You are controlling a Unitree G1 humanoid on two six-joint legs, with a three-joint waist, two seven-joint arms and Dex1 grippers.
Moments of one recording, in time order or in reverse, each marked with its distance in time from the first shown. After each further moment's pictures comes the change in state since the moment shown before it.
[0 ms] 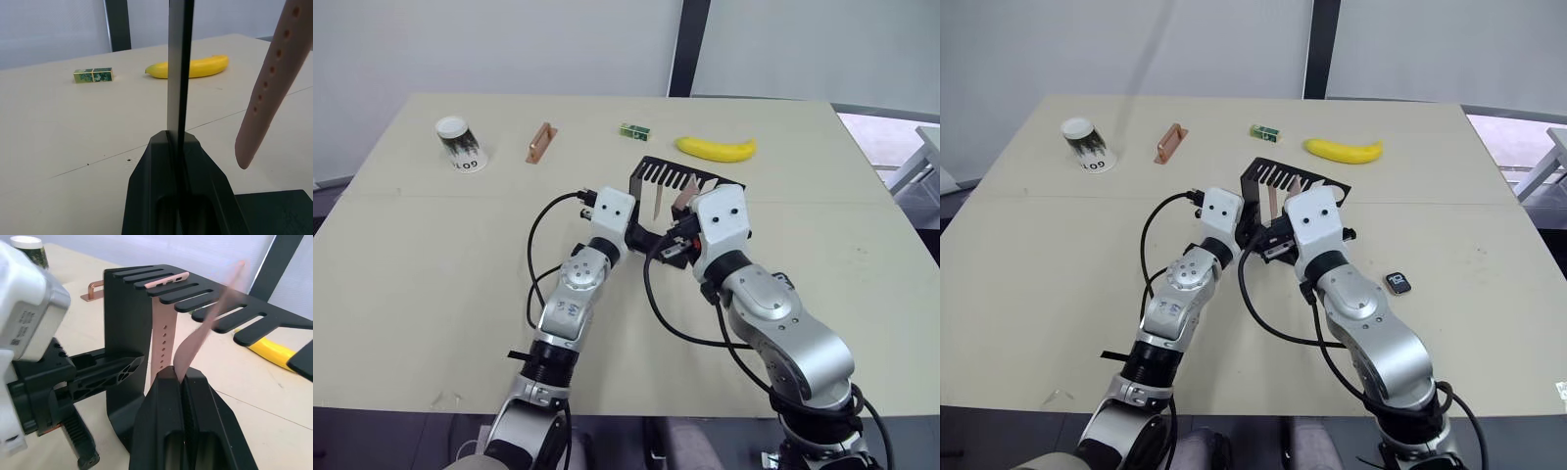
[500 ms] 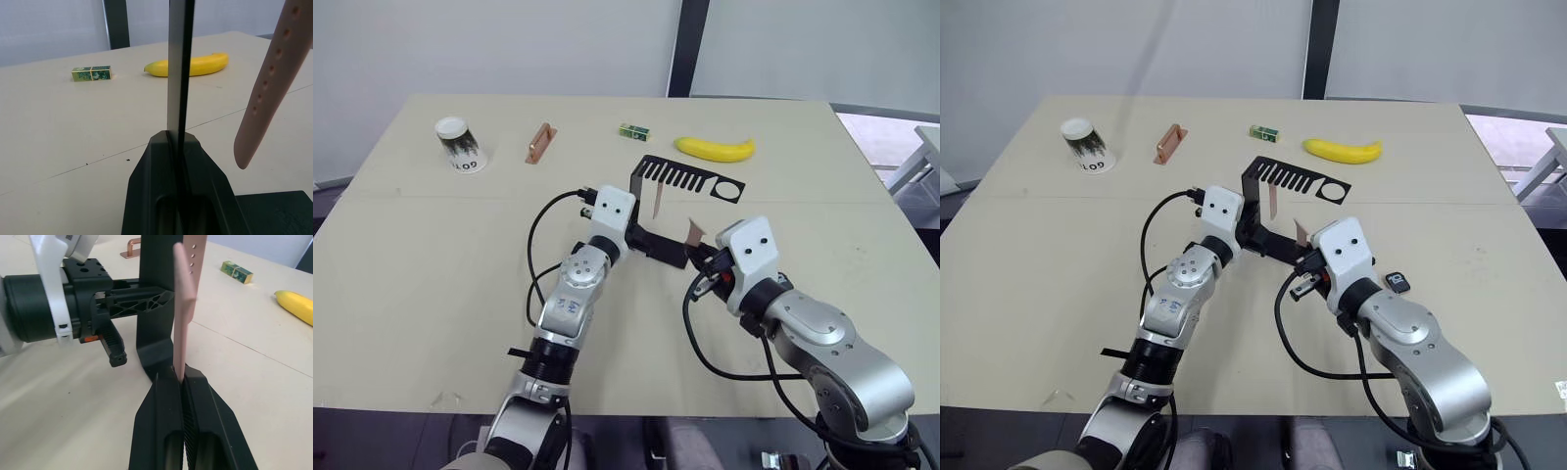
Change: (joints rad) left arm -0.012 0.004 0.009 0.004 -0.018 0.031 -0.027; right arm 0.141 -0.136 -0.182 -0.072 0.159 0.031 0.250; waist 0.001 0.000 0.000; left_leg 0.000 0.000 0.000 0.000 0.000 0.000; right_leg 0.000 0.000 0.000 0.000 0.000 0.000
